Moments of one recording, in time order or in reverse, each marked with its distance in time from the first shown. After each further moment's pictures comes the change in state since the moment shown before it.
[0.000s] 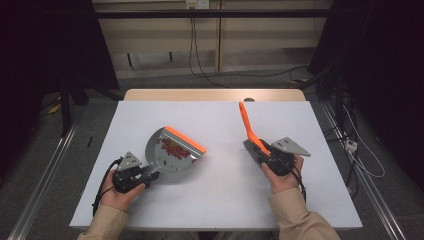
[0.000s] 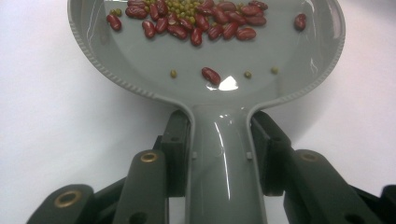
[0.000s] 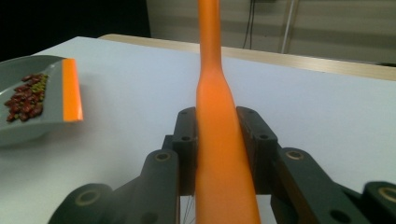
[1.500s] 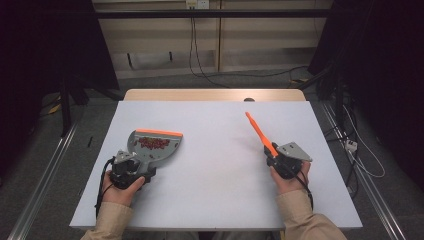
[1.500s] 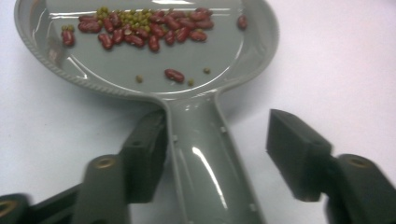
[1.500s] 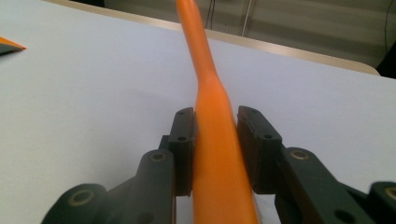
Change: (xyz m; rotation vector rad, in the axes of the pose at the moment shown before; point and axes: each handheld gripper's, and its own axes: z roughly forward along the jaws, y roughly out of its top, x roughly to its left) left arm 0.005 -0.002 0.004 -0.002 0.109 -0.220; right arm -0.019 -0.023 0.000 0.049 -0.161 -0.091
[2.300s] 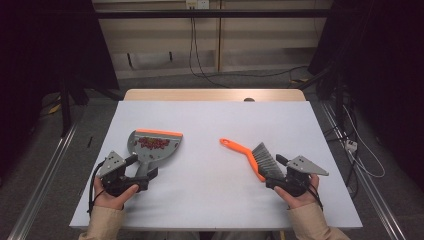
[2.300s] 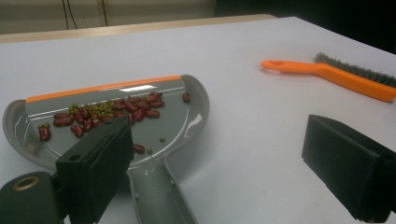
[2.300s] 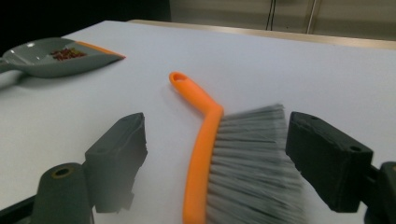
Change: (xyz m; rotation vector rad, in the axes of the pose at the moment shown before) left arm -0.002 -0.003 -0.028 -0.277 -0.163 0.137; right arm -0.003 -0.018 -0.041 -0.039 0.263 0.079
